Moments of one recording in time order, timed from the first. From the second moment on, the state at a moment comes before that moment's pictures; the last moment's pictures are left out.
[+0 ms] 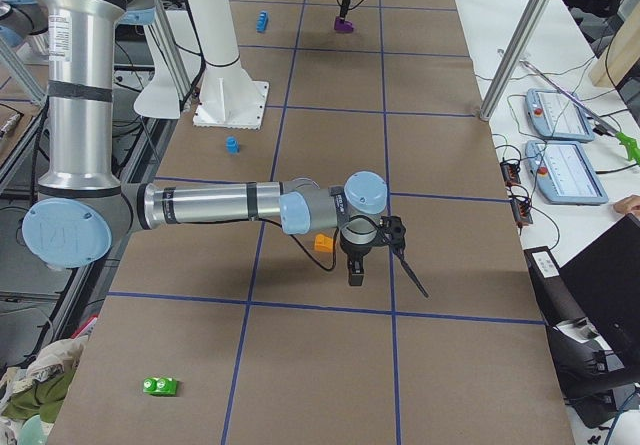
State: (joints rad) left arm -0.93 -1.54 -1.73 -1.89 -2.25 -0.55; right arm 1.39 -1.65 1.72 -1.49 2.32 0.16
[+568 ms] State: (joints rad) left arm -0.93 -1.54 -1.66 -1.93 -2.24 -0.52; right arm 1.38 -1.65 1.72 -1.49 2.32 0.16
